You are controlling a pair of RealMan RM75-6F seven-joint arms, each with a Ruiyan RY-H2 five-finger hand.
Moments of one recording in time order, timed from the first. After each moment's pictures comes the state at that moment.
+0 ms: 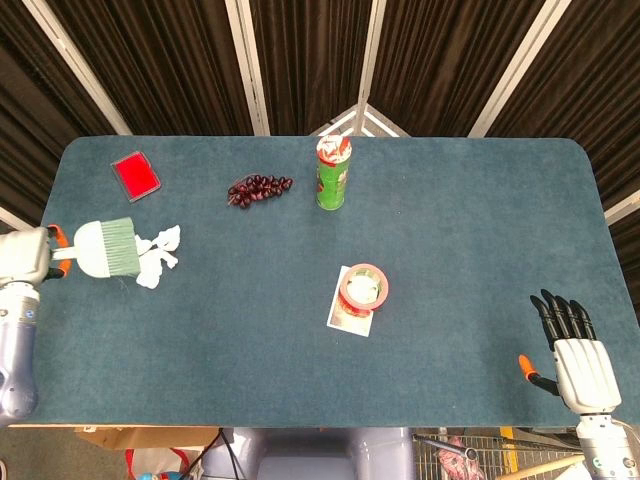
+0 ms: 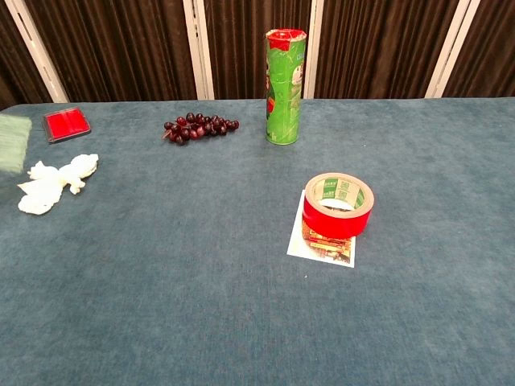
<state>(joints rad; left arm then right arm) -0.53 -1.21 -0.19 -1.37 0.81 1.06 0.30 0.07 -1.14 0.03 -1.67 -1.55 1.48 -0.05</state>
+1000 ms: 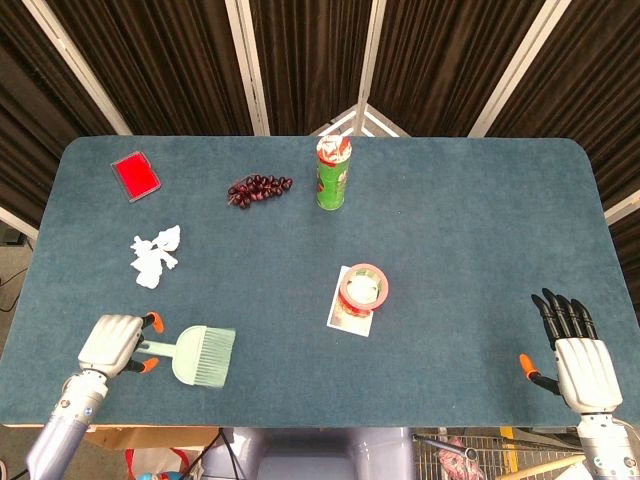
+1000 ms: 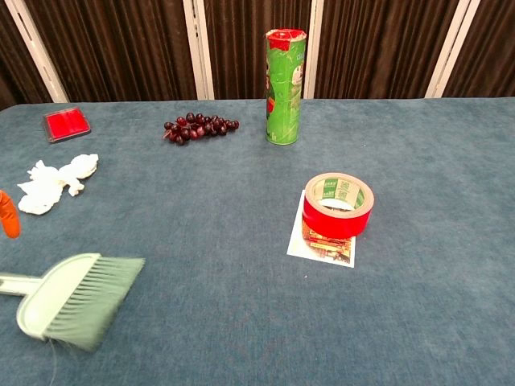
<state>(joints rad) -0.35 -1.25 0.03 -1.84 1.19 1.18 0.43 0.07 -1.13 0.03 -1.66 -1.55 1.49 -0.03</state>
